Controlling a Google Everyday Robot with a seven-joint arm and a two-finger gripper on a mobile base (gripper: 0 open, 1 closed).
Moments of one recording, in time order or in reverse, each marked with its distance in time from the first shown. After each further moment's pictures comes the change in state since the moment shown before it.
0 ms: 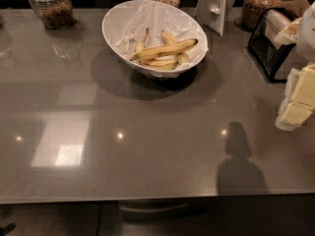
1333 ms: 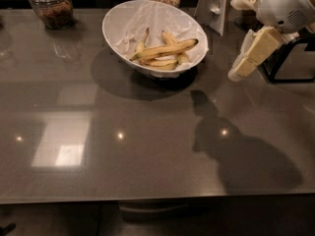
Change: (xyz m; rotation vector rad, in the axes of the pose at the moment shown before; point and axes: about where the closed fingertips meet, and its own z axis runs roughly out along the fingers) arm -0.087 -0.089 0.022 0.062 -0.432 -0.121
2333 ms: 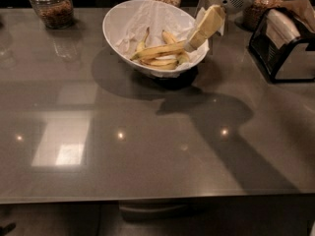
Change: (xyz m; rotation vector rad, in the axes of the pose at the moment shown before) arm -0.065 -0.072 0.080 -0.070 -0.202 0.009
